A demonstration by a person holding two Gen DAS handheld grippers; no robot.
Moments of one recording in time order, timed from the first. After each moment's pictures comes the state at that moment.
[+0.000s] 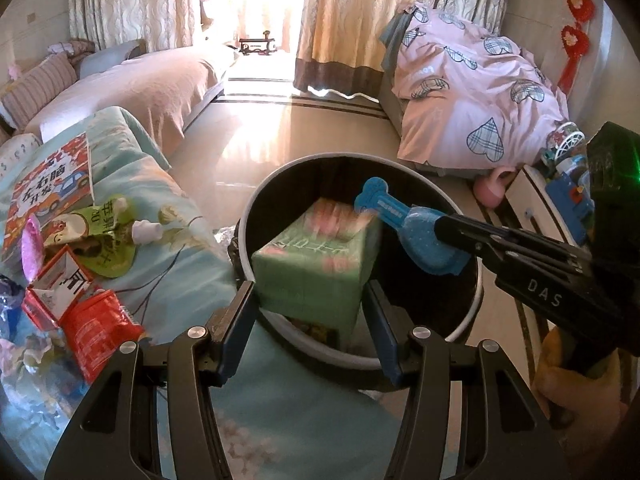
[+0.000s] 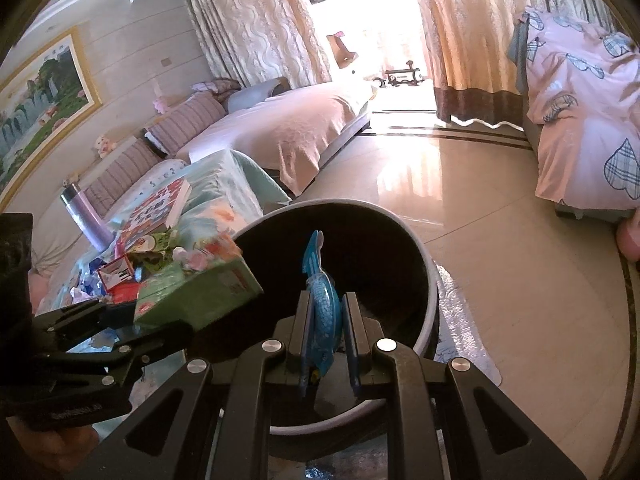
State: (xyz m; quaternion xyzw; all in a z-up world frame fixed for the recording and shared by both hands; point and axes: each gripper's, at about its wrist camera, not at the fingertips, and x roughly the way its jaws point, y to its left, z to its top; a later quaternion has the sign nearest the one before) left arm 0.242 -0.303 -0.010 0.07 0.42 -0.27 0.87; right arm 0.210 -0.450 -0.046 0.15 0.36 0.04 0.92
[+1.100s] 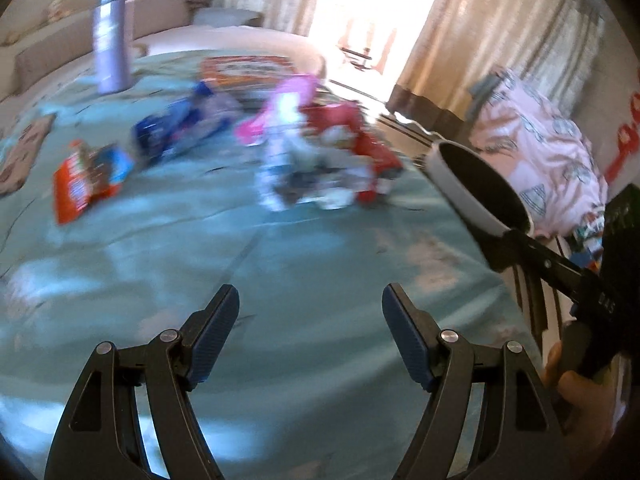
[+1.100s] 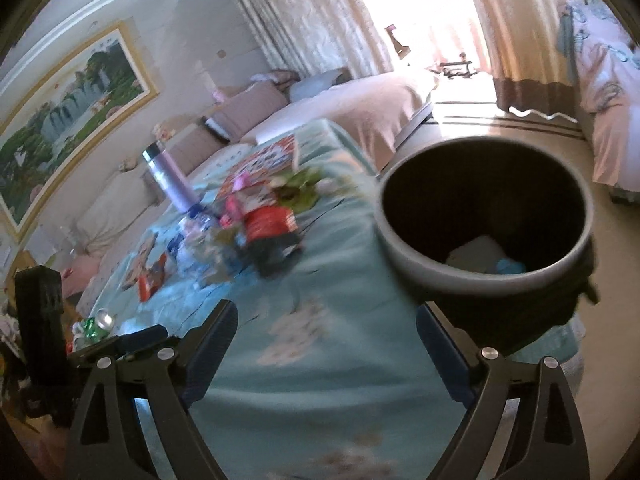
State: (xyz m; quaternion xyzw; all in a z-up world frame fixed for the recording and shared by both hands) left arm 0.142 -0.075 -0.036 -0.07 0.43 -0.13 0.89; right arm 0.143 -0.317 -0.047 0.18 0.35 0.15 0.91
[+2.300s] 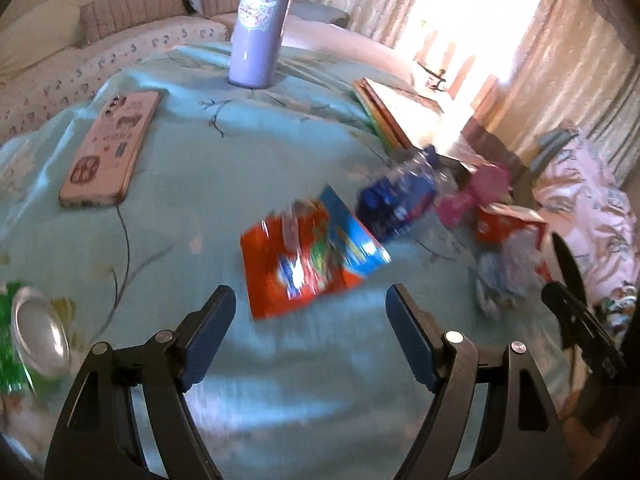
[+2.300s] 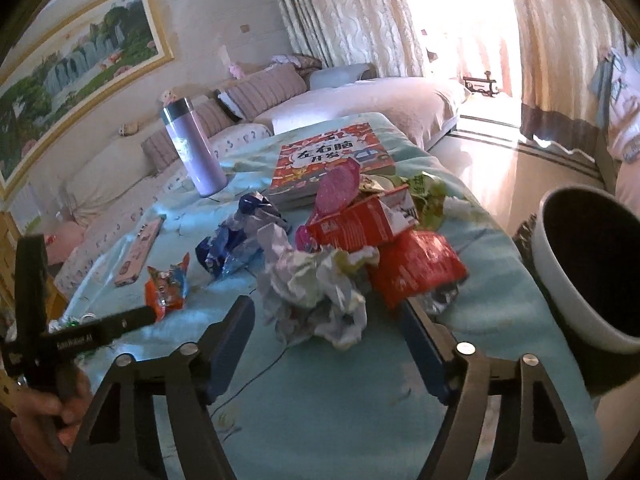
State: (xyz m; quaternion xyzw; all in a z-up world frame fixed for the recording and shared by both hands) left arm 0.226 0.079 -0.042 -0.12 0.44 -0.02 0.89; right arm 0.209 -0.174 -0.033 0.09 0.36 0.14 0.92
